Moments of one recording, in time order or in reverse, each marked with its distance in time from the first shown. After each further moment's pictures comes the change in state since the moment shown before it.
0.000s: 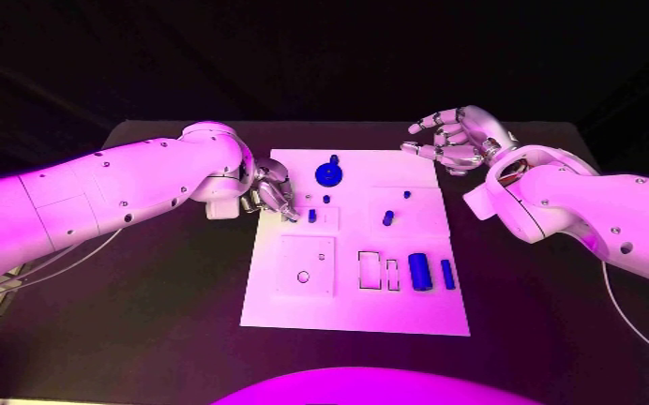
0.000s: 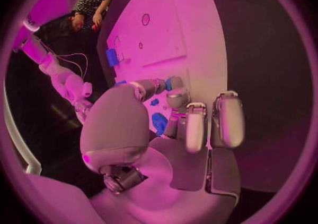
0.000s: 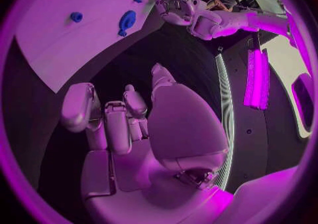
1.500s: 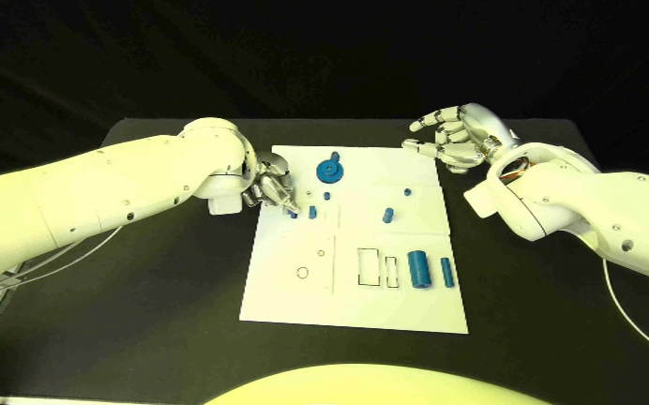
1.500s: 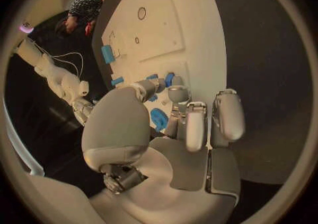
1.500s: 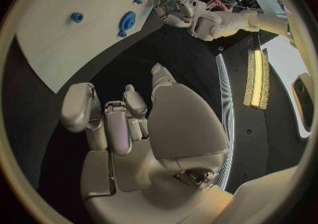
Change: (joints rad) left arm 0.003 0.010 0.002 0.002 -0.038 -0.044 -0.020; left_hand -0.022 0.036 -0.064 -0.064 -0.023 -0.030 0.016 -0.066 -0.065 -0.044 0.025 -0.056 -0.074 0.000 0.007 -0.020 0.000 0.000 -0.029 0.014 -0.033 -0.053; right arm -0.001 -0.006 0.000 0.001 0.000 0.000 0.000; right_hand 0.000 0.000 0.000 0.000 0.000 0.000 0.000 0.000 0.000 0.000 0.000 0.000 0.000 0.000 0.000 0.000 0.000 0.000 0.000 0.000 0.000 0.000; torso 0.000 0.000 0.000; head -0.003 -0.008
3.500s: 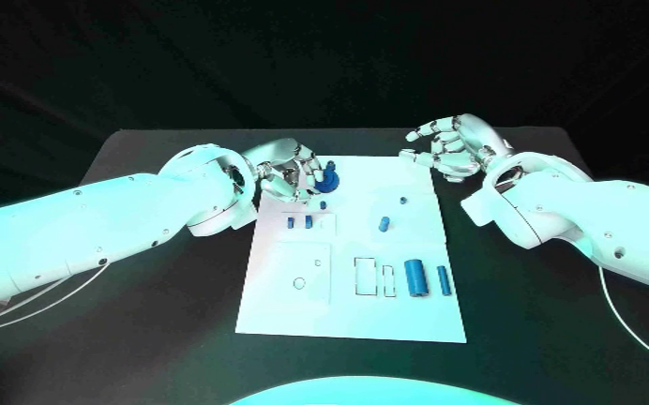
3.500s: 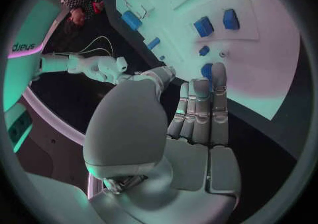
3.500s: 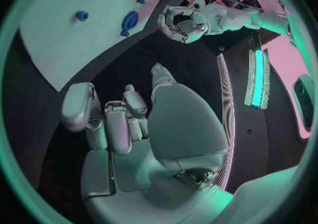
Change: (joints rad) left arm -0.053 -0.087 0.007 0.157 -0.114 -0.530 0.446; left_hand 0.302 -0.069 -0.204 0.133 -0.060 -0.240 0.100 -0.093 -0.176 -0.527 0.112 -0.328 -0.381 -0.364 0.107 -0.510 -0.411 0.094 -0.391 0.084 -0.587 -0.647; right arm -0.005 -0.006 0.000 -0.007 0.001 -0.001 0.005; right_hand 0.000 0.000 0.000 0.000 0.000 0.000 0.000 0.000 -0.001 -0.003 -0.003 0.000 -0.006 0.000 0.000 -0.004 0.001 0.000 0.000 0.000 -0.006 -0.004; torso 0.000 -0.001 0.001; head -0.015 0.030
